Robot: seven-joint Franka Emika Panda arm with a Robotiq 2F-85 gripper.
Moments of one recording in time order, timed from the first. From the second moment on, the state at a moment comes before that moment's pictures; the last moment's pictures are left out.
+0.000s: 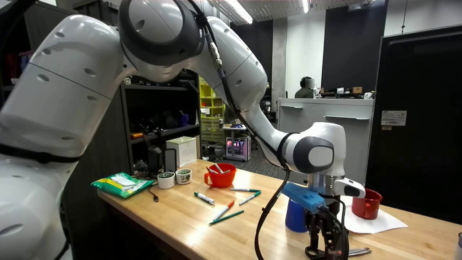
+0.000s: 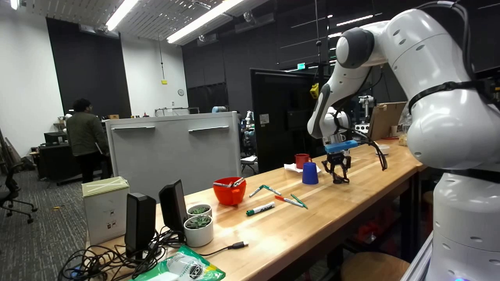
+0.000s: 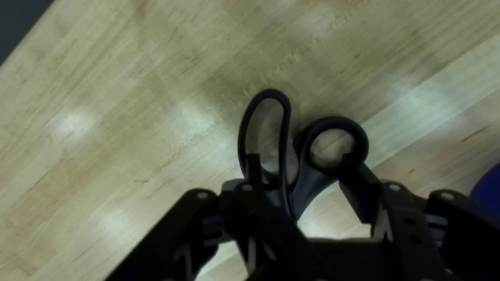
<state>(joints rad) -0.36 0.49 -0.30 -1.92 -0.01 2.31 0.10</state>
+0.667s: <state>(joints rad) -0.37 0.50 -0.30 -1.89 0.03 2.27 0.10</state>
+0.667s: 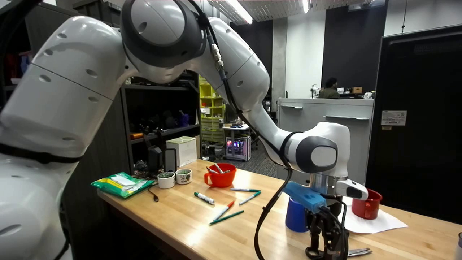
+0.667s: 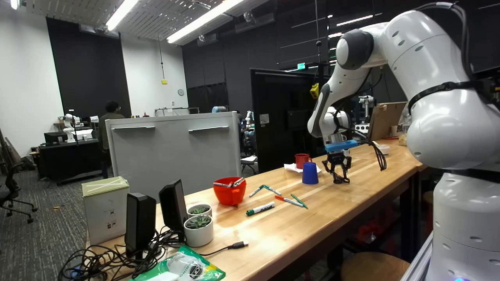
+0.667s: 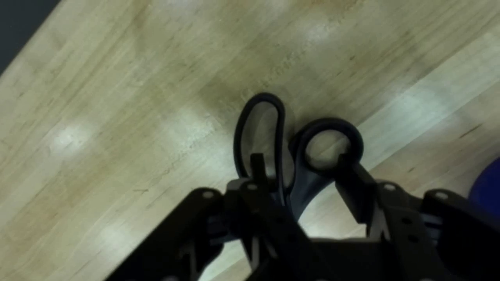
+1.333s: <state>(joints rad) -0.38 0.50 -0.31 -1.88 0.04 2.24 0.11</state>
